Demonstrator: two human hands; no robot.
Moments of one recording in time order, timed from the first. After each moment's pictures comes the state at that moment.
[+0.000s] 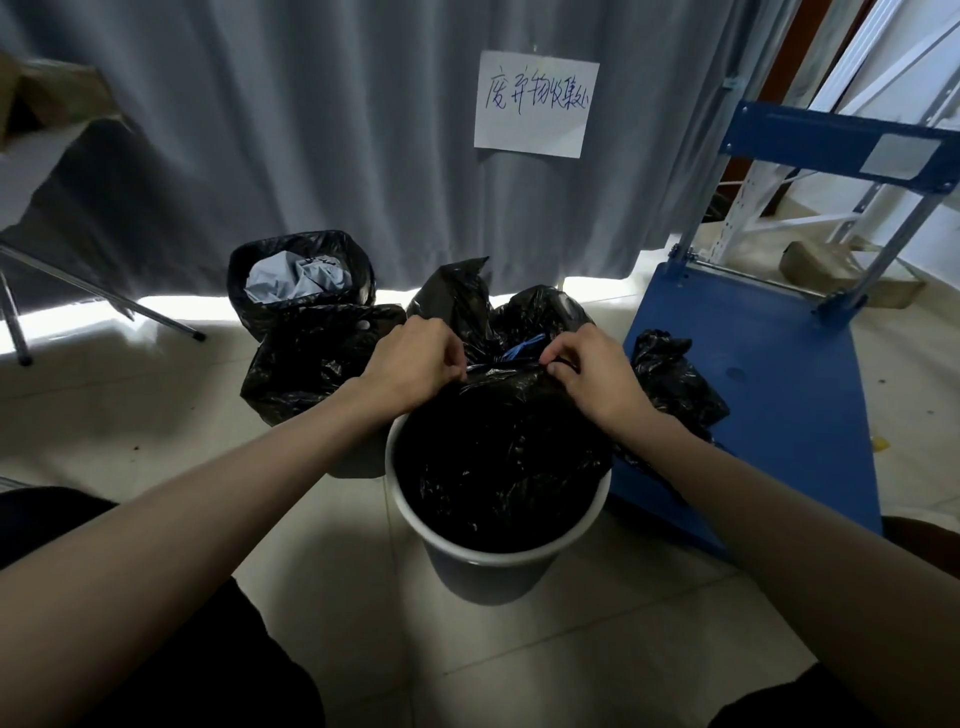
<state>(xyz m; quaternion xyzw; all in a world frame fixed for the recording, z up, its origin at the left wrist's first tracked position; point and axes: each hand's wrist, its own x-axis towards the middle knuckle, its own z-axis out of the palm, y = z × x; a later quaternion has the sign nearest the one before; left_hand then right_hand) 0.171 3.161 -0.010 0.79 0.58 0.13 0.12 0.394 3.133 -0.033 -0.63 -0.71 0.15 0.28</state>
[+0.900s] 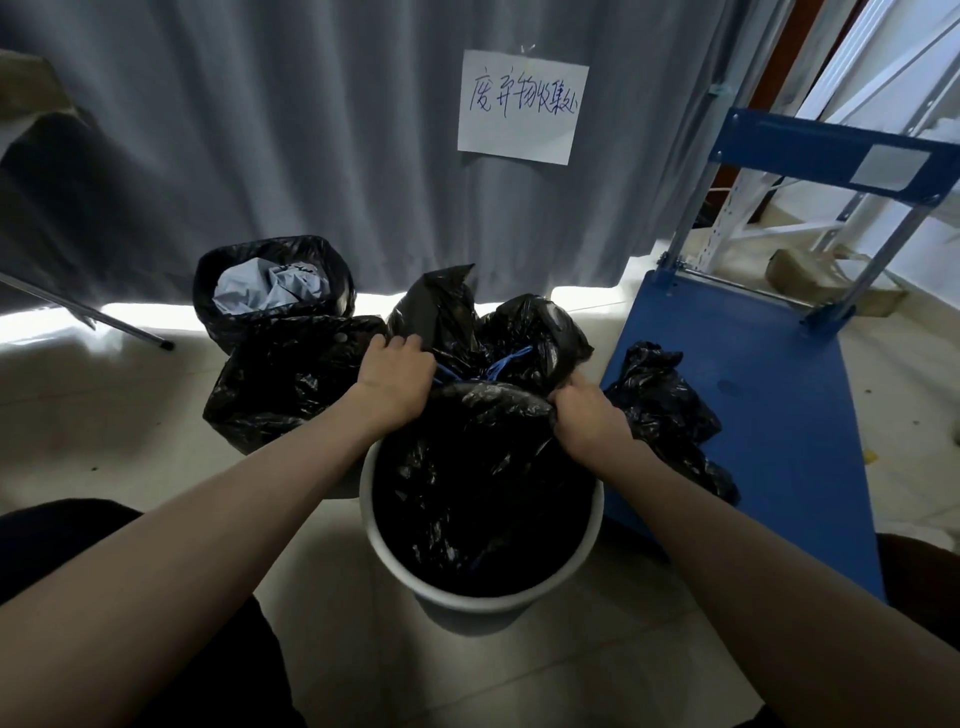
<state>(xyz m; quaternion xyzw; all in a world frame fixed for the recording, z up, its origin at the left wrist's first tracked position) 0.181 3.213 -0.052 0.81 0.57 -0.11 -0.11 0.400 3.156 -0.076 -0.72 -0.69 0.10 0.01</state>
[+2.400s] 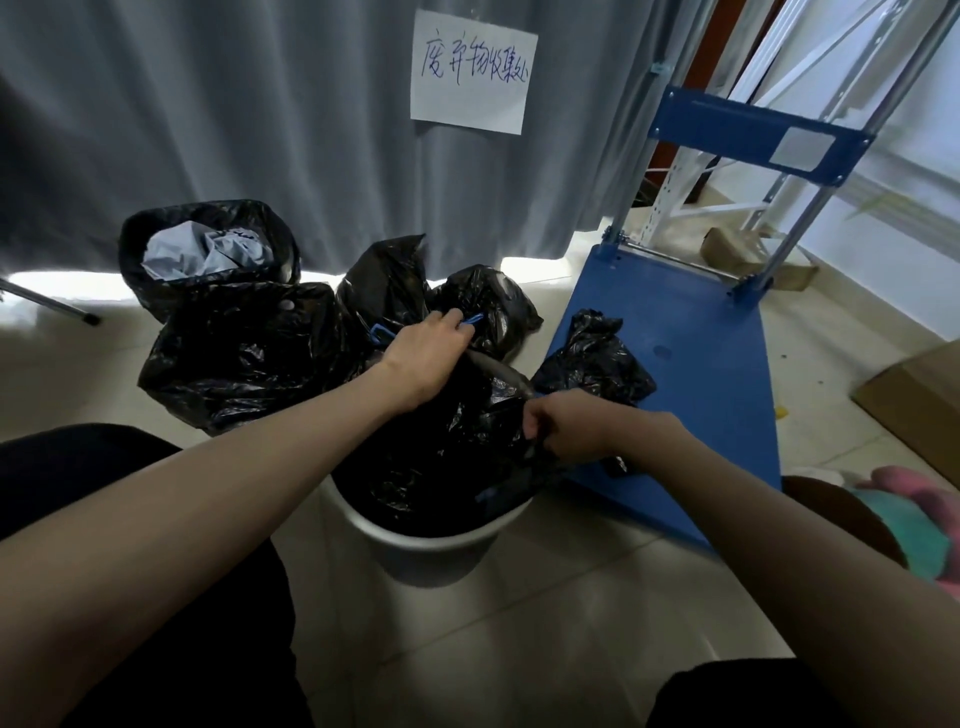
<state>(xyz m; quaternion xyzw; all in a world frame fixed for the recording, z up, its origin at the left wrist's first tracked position) 0.247 3.193 -0.066 0.90 0.43 0.05 -0.05 0.432 3.089 -0.025 -0.61 -0.73 0.28 -0.15</state>
